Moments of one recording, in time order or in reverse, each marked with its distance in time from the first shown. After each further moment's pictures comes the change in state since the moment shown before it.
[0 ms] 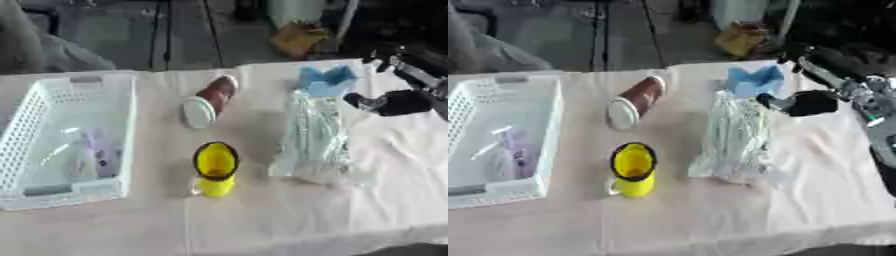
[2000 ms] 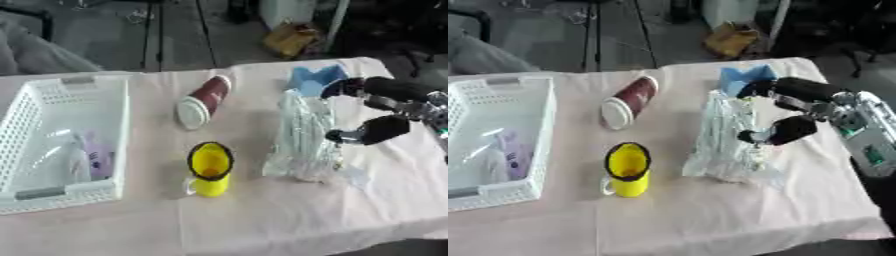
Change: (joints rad) left arm 0.000 0.000 0.000 0.000 -0.004 0.001 -0.009; right arm 0.061 -0.001 0.106 -0.042 0.045 -0.085 0.238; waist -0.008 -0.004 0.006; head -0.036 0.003
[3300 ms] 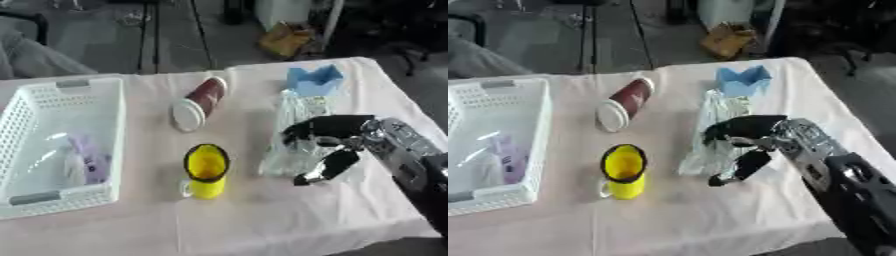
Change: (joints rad) left arm 0.000 0.000 -0.001 0.000 0.000 0.000 -0.009; right arm -0.059 0.073 0.171 0.141 0.425 -0.099 -0.050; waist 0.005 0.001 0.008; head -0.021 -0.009
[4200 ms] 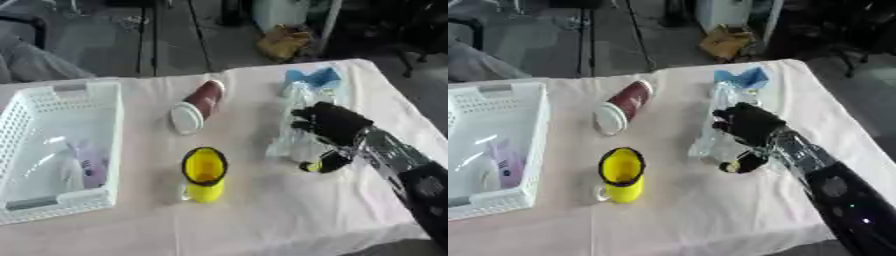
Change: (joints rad) left arm 0.000 0.000 0.000 0.000 0.000 0.000 0.000; right arm 0.011 0.015 -0.062 -0.023 0.155 0.125 -0.328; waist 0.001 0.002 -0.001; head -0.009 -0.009
